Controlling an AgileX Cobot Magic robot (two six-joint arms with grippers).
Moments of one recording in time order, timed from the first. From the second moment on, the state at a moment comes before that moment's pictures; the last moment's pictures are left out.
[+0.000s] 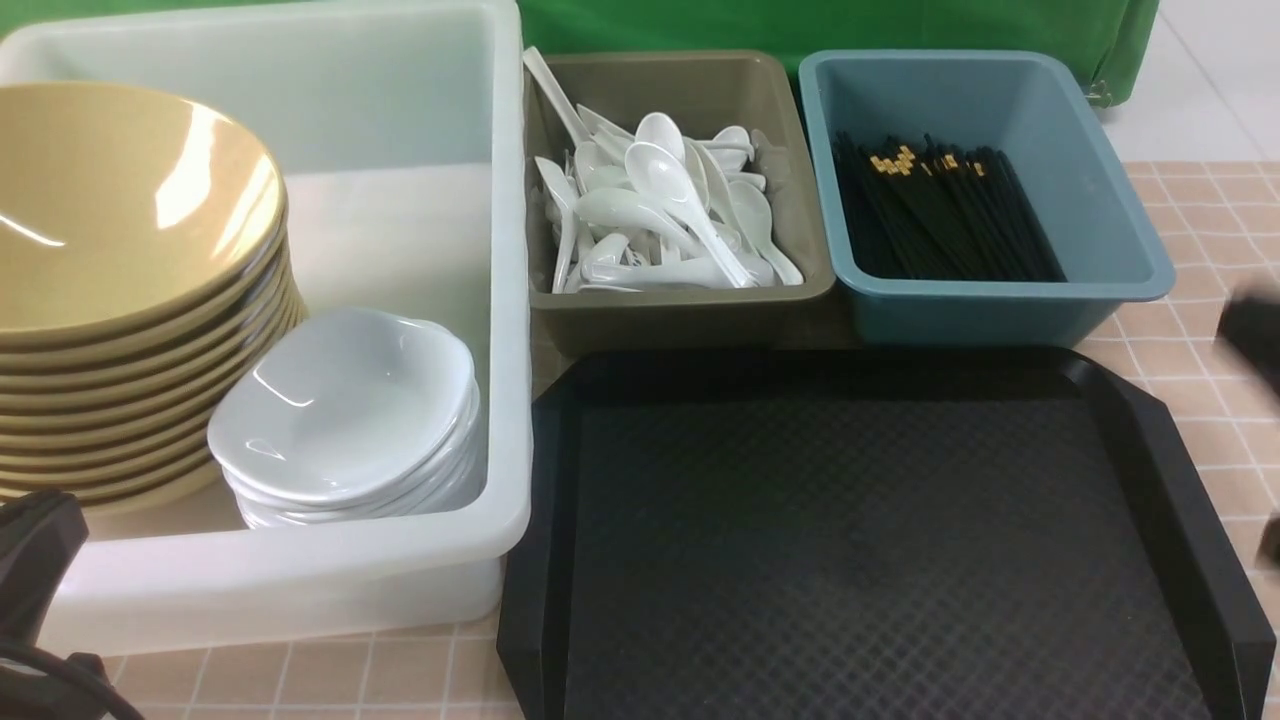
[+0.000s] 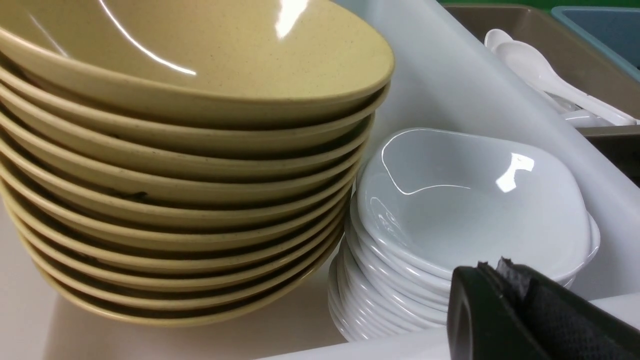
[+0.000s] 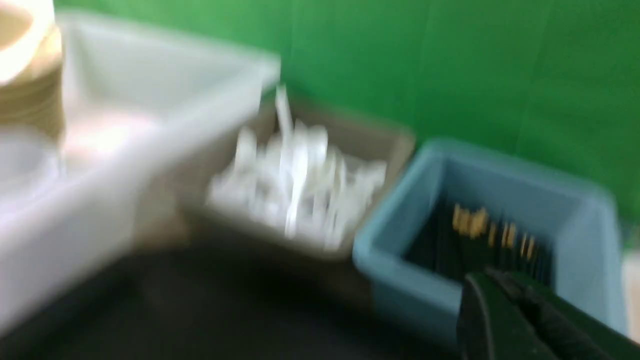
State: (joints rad) right arm 0.39 0.62 -0.41 -0.07 0.10 -0.04; left arm 0.08 0.27 -0.36 -0.40 0.51 0.37
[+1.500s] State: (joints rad) right arm -0.04 -0.01 0.03 0.06 0.33 -0.19; left arm 0.08 0.27 -0.36 -0.40 0.58 0.37
